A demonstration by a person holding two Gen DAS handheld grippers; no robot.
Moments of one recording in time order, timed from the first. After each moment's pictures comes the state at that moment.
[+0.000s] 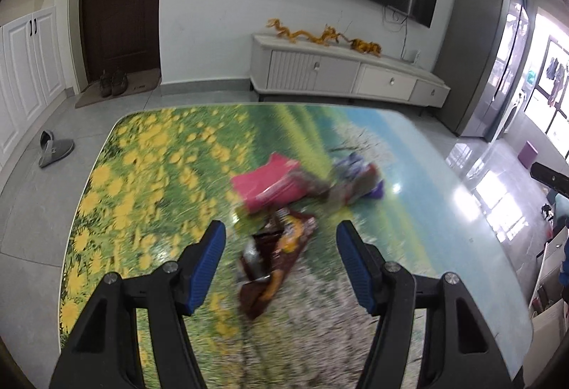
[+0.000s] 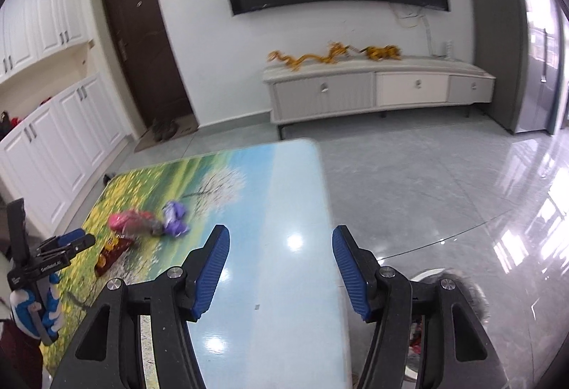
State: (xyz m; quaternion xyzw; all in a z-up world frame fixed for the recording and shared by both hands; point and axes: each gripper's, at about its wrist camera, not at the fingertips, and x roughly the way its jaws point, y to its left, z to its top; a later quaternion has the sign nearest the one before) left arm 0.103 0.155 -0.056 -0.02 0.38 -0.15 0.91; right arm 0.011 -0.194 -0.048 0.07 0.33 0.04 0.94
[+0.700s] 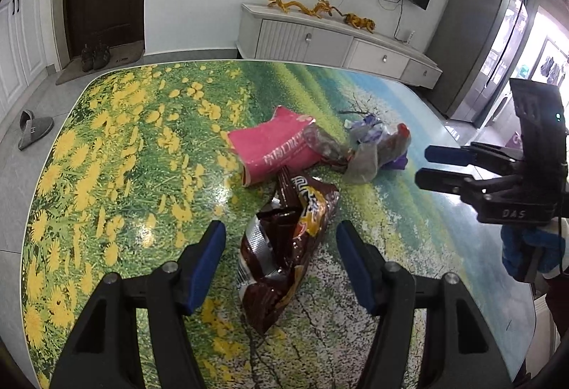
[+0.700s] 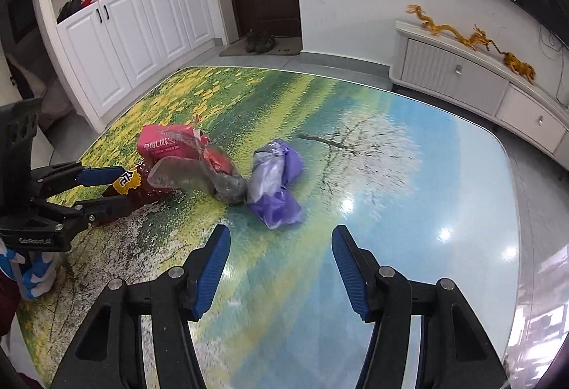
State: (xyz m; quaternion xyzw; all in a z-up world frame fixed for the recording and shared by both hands) left arm 0.128 0.154 -0.098 -0.03 0.42 -0.18 0.89; right arm 0.128 -0.038 -0.137 -0.08 0.42 0.23 0.87
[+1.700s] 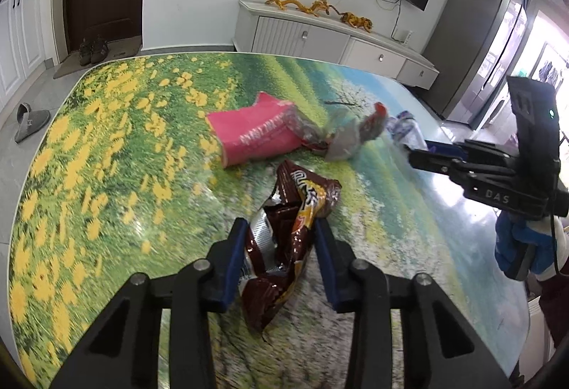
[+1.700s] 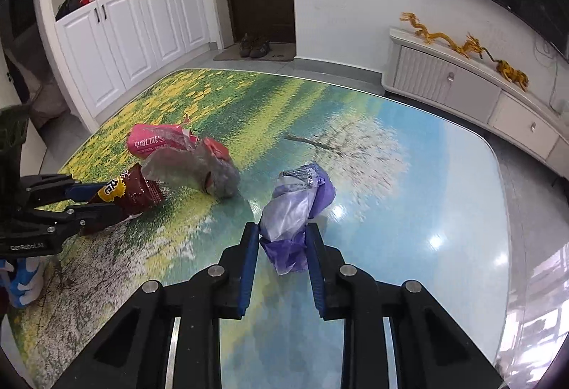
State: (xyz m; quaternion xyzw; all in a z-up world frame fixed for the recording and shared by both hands) left arm 0.109 0.144 -0.098 -0.05 0.43 -0.19 0.88; right arm 0.118 -0.055 -0.137 -0.08 0.40 0.21 0.89
